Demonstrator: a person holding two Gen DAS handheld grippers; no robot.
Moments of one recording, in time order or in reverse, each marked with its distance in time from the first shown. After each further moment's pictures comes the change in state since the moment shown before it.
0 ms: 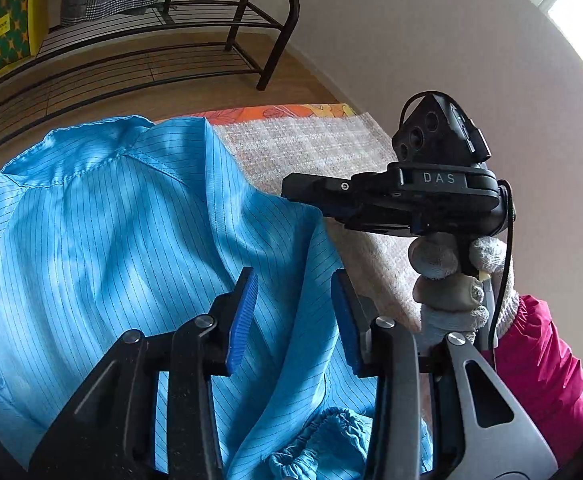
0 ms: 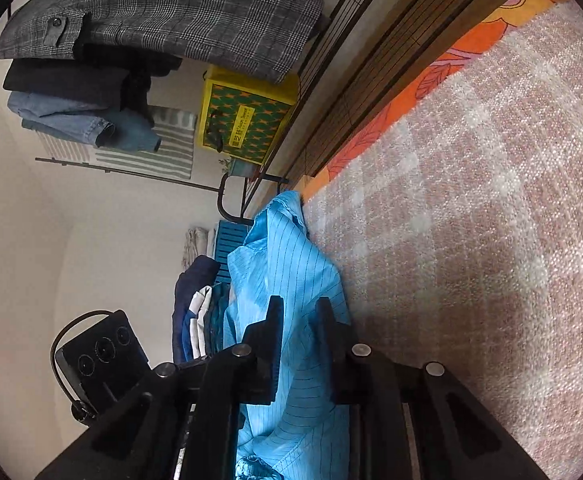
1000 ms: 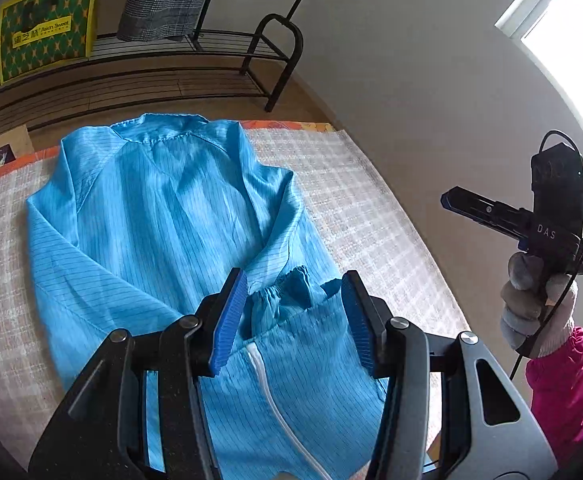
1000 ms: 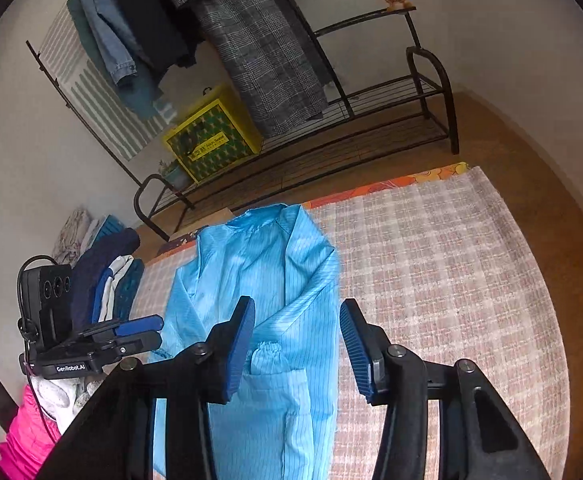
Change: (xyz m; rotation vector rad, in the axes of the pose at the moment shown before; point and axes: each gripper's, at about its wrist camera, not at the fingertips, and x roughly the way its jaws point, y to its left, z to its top) left arm -0.124 -0.020 -0.071 -0.052 -0.090 0.002; right arm -0.127 0.176 -0.132 -0.318 -0.235 -0.543
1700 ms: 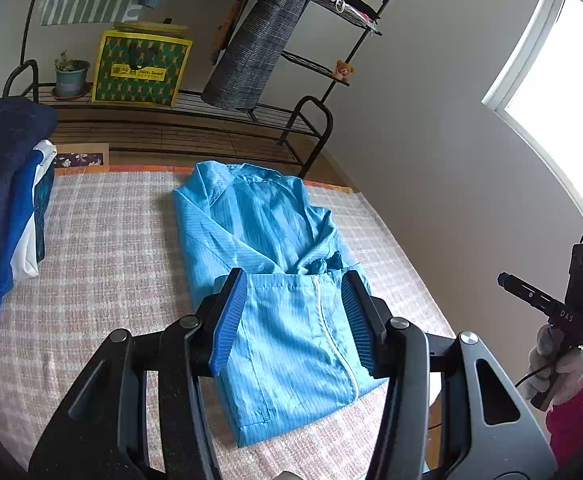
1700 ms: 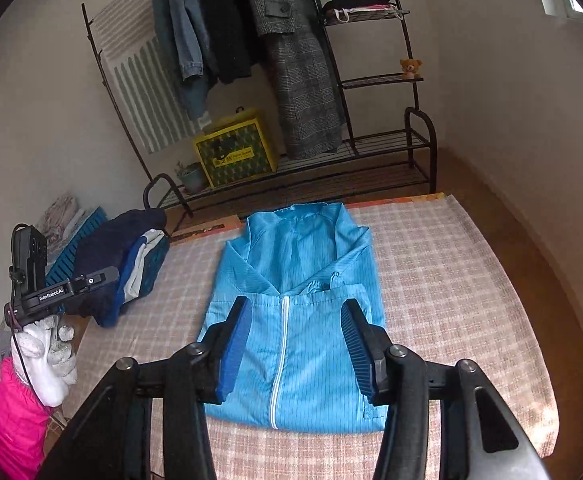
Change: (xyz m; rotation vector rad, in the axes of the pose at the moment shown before) left arm -0.241 0.051 -0.125 -0.083 -0.301 0.038; right arm -0.168 0.199 -0.145 -0.160 -0.173 -0.191
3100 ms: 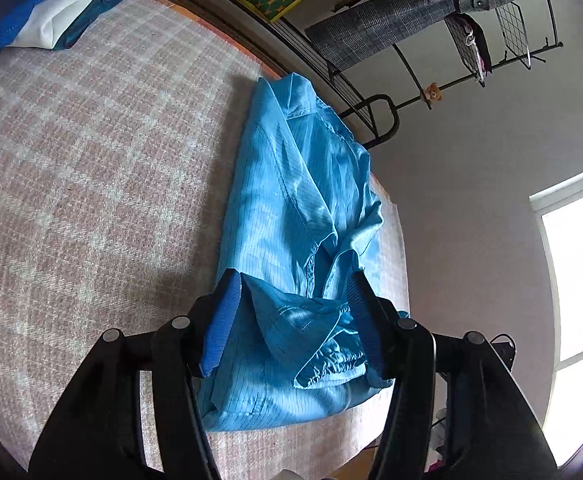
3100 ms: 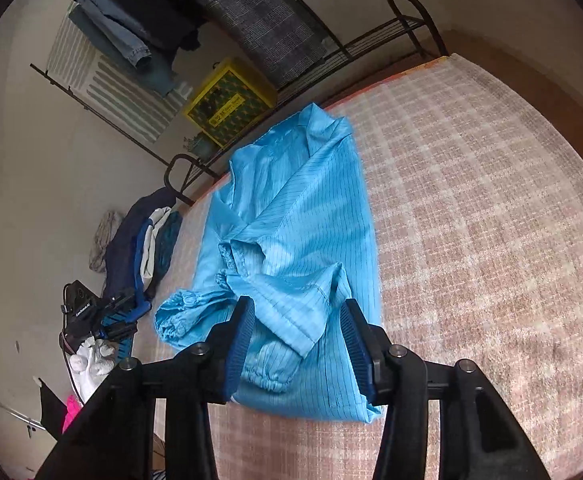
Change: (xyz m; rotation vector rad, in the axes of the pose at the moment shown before) left arm 0.071 0.099 -0.097 -0.525 0.090 -0.035; right arm 0.127 -0.148 -0.091 0.254 0.246 0.306
